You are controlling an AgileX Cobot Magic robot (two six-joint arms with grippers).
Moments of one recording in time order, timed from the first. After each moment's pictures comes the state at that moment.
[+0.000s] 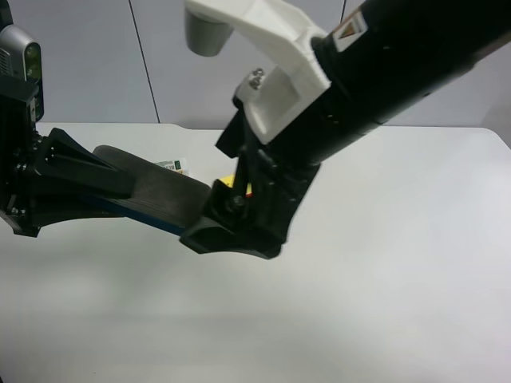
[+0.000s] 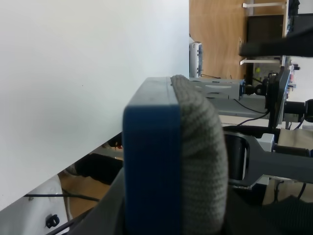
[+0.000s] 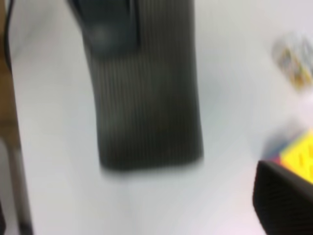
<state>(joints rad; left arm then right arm) 0.01 1.23 -0.61 -1.25 1.17 0.60 0.88 1.35 -1.09 0.37 0.78 -0.71</state>
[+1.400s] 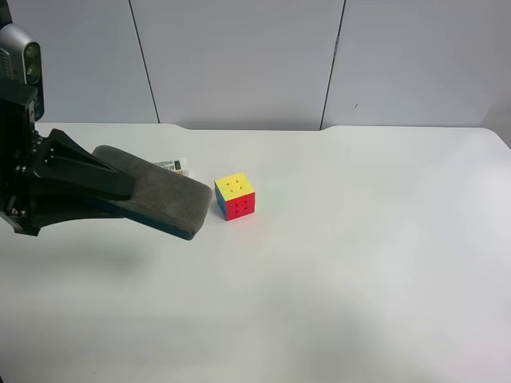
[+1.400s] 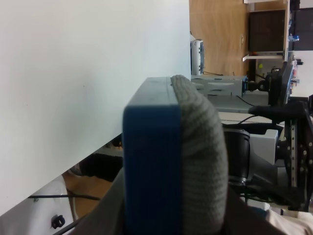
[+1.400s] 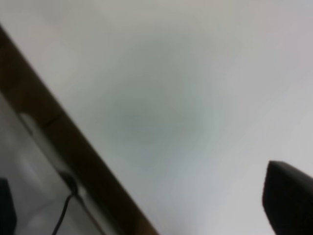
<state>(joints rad) 0.01 1.23 -0.61 -1.25 1.18 0.62 0.88 0.27 -0.54 0.03 1.16 -0.05</state>
